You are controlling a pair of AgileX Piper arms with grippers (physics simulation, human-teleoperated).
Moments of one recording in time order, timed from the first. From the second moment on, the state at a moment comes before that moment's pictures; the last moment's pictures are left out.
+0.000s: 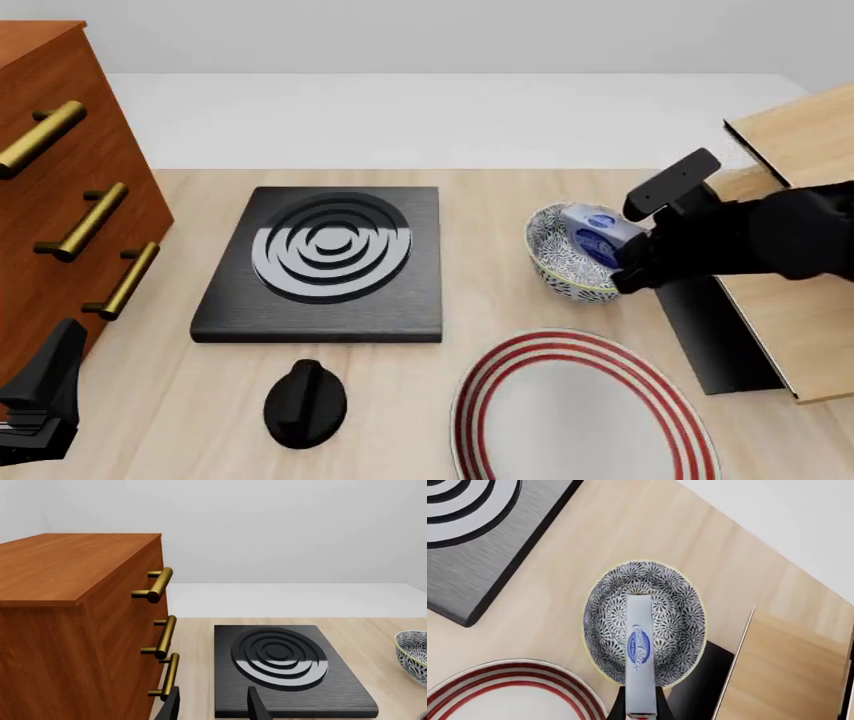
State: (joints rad) left arm 0.00 0.00 0.00 0.00 0.00; right arm 0.18 1.37 -0.78 0.31 -0.41
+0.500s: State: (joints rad) left arm 0.00 0.00 0.00 0.00 0.00; right arm 0.19 1.39 -0.77 0.29 -0.40
